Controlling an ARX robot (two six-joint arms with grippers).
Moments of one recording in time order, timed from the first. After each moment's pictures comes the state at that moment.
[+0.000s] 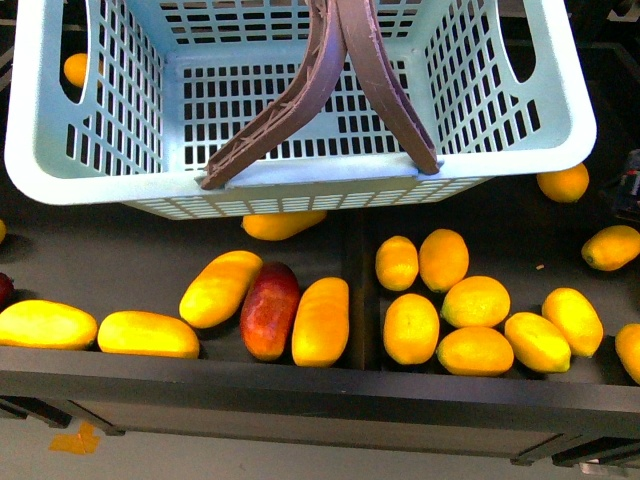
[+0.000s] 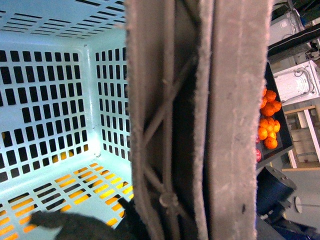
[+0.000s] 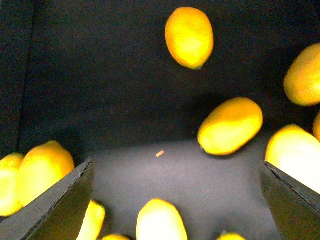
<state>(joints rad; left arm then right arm) -0.41 1.82 1.39 -0.05 0.45 -0.63 -0.20 2.17 0.91 0.60 -0.14 0.03</state>
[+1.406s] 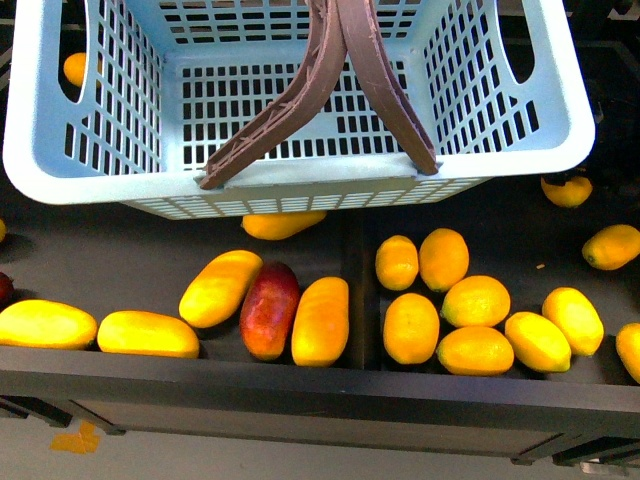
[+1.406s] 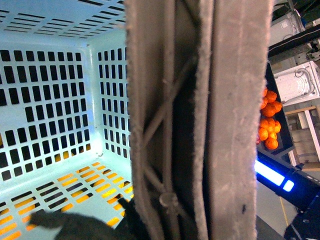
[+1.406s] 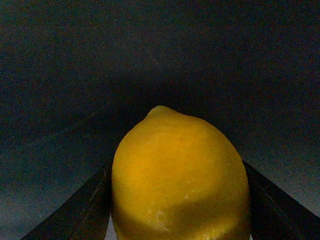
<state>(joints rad) -0.41 1.82 1.39 -0.05 0.45 -0.63 -0.18 2.88 2.07 0.08 -0.09 -0.03</state>
